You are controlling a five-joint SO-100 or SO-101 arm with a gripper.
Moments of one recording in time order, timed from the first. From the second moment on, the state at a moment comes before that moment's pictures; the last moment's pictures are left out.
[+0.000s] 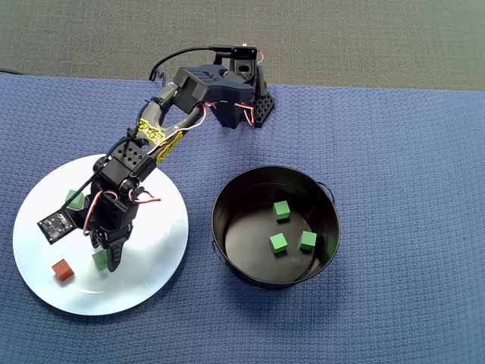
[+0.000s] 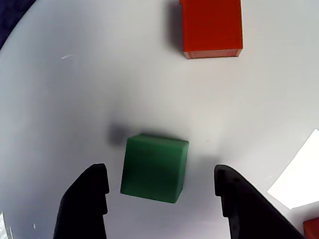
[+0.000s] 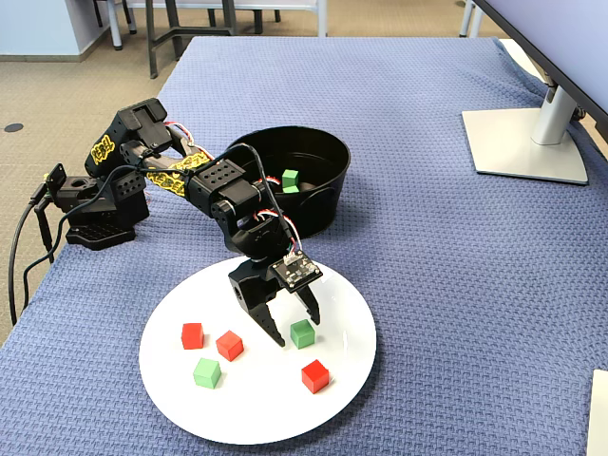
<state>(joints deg) 37.4 43.4 50.5 53.2 -78.2</state>
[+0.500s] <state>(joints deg) 37.0 43.1 50.5 51.8 -77.7</state>
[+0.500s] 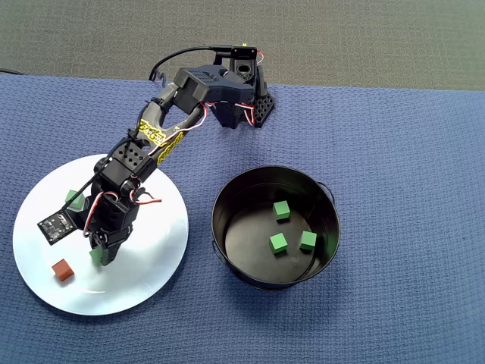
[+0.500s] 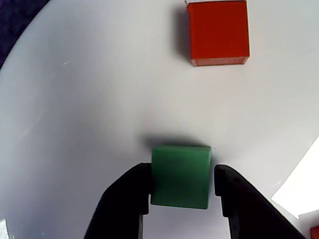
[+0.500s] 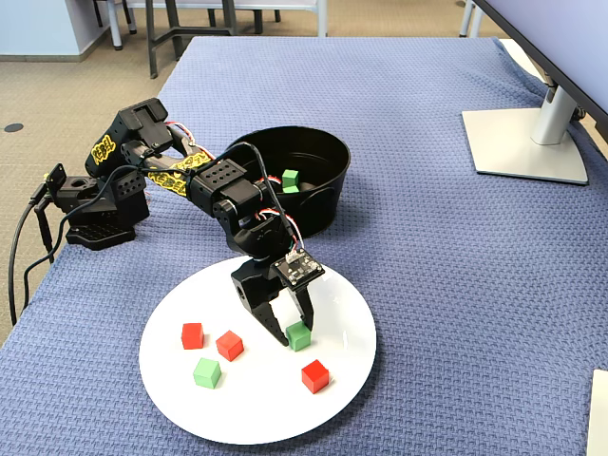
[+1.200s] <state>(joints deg) 37.0 57.1 54.6 54.1 -62.9</state>
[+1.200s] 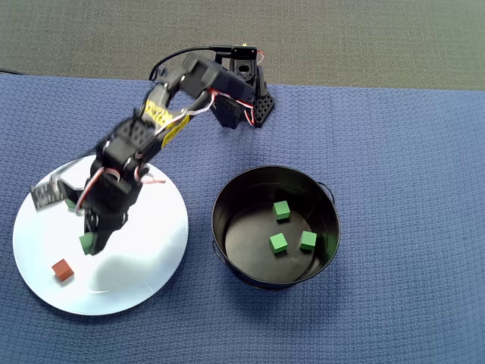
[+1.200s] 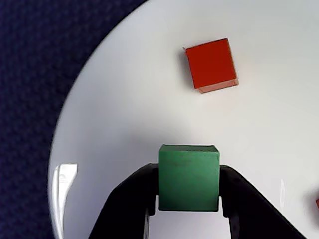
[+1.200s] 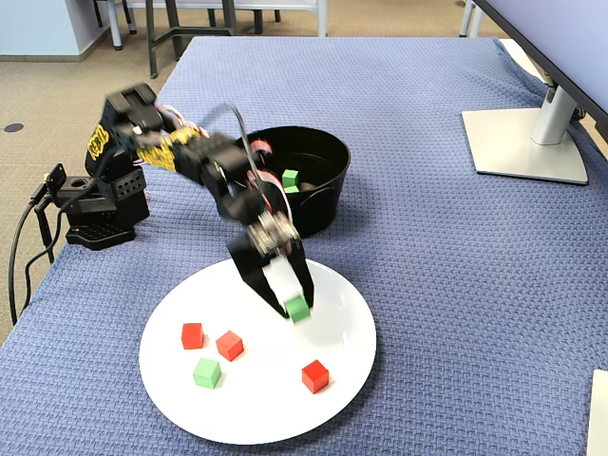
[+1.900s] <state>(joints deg) 9.1 100.0 79.4 76.6 -17.1</state>
